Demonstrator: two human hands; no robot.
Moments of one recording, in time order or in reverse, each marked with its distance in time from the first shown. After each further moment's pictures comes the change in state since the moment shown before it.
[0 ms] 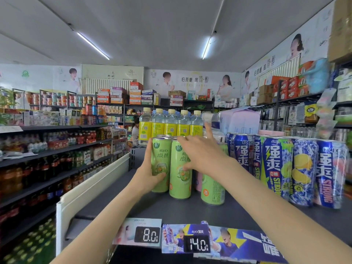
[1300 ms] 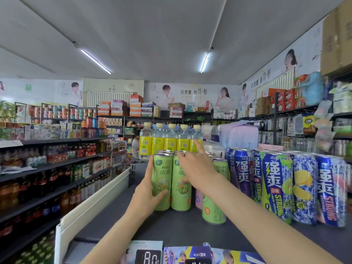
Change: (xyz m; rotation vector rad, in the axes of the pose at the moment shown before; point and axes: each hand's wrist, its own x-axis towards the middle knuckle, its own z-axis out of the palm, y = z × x) left_hand -0.007 -0.001 0.005 0.199 0.132 0.101; right_hand 0.023 -0.005 0.018 -0.119 0.104 0.039
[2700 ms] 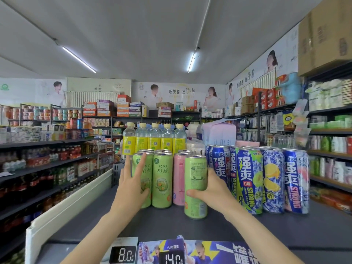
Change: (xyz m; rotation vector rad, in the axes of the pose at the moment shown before) left_hand -0.002 0.029 0.009 0.411 0.042 0.019; right_hand -0.103 0.038 0.022 1.188 -0.104 0.650
